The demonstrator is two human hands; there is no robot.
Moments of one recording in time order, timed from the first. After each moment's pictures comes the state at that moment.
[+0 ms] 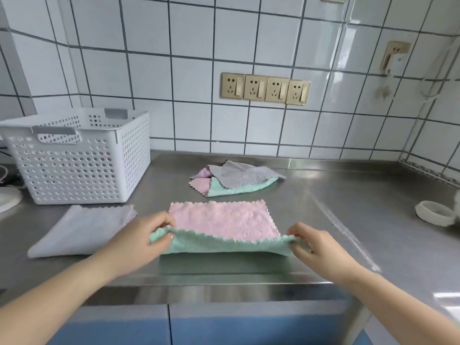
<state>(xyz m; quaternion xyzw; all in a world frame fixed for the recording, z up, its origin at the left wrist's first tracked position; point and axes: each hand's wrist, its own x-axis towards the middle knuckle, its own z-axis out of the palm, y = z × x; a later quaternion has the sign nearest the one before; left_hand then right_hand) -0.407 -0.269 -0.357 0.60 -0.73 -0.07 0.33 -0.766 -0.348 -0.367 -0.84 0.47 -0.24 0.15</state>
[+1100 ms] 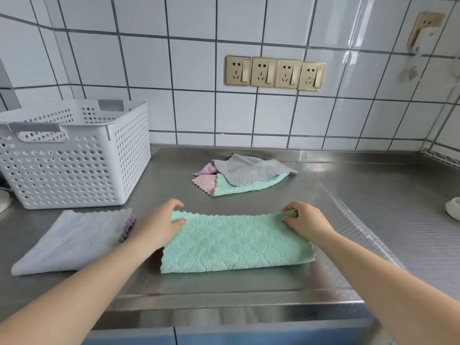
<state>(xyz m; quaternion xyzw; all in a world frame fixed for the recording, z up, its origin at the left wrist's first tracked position) -0.386 -0.388 -0.405 0.73 -0.62 -0.08 0.27 -0.718 -0.469 -0.392 -0.74 0.62 -0.23 0.16</state>
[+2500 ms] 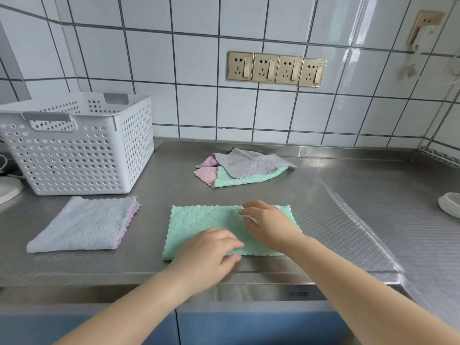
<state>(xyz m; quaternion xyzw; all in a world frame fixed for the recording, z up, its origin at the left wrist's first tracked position) -0.490 -0.309 -0.404 0.53 -0.82 -0.03 0.22 -0.658 -0.410 -0.390 -0.88 0.44 -0.15 0.07</state>
